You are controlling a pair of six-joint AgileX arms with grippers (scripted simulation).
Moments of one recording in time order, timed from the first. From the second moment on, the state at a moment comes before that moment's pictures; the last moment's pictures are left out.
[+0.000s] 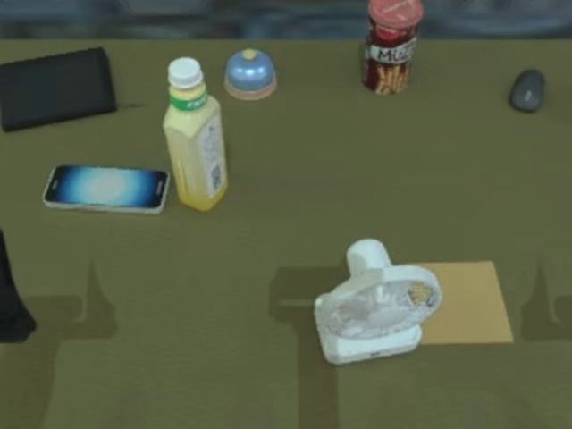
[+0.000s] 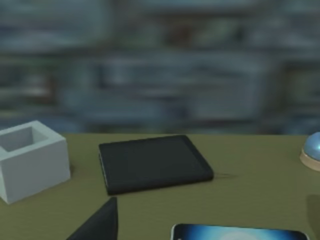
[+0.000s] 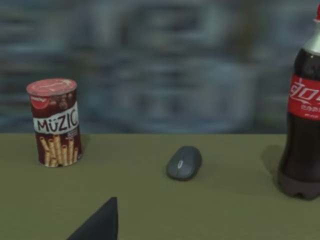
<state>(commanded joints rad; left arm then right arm) 0.00 0.00 0.00 0.00 0.00 0.00 0.00 0.00 0.00 0.00 0.00 0.00</state>
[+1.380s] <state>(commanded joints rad) 0.00 0.00 0.00 0.00 0.00 0.00 0.63 1.56 1.45 -1.15 0.00 -0.83</state>
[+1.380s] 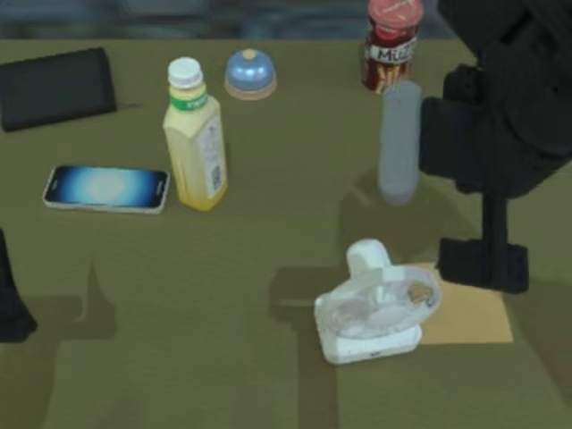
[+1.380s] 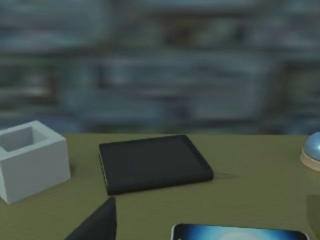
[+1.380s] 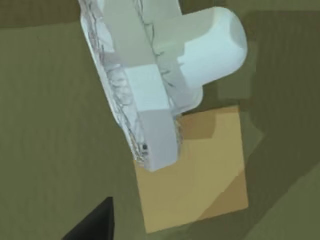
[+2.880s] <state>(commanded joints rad) 0.00 0.00 0.00 0.00 0.00 0.00 0.76 1.89 1.52 -1.21 0.00 -0.99</state>
